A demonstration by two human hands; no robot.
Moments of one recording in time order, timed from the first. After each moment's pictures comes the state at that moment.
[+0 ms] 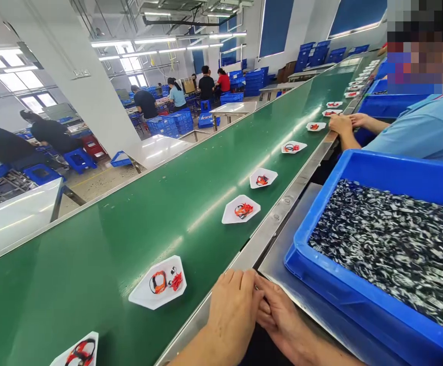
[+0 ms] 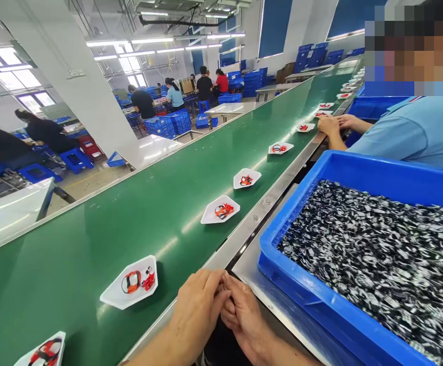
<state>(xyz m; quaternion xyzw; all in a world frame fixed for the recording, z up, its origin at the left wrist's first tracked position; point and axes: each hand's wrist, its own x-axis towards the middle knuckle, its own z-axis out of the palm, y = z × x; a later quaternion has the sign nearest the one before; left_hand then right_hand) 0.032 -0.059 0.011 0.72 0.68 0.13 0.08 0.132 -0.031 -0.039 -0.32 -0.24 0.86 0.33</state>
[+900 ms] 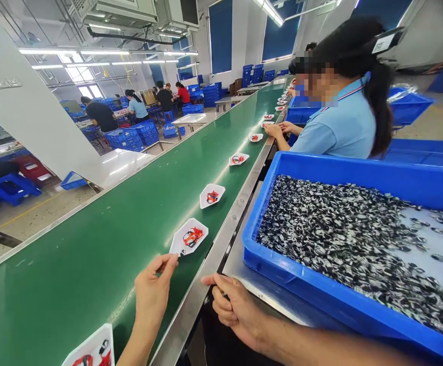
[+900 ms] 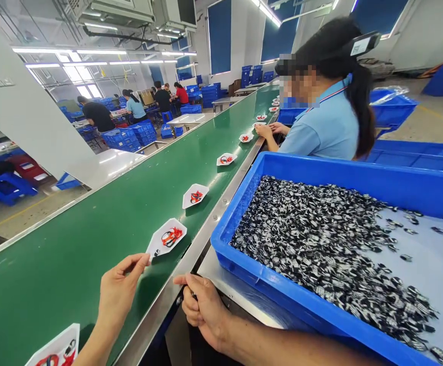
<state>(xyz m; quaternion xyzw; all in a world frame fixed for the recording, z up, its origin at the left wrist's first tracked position) -0.042 -0.028 0.031 0.45 0.76 0.41 0.23 0.135 -0.022 -0.028 -0.27 -0.24 0.87 0.33</state>
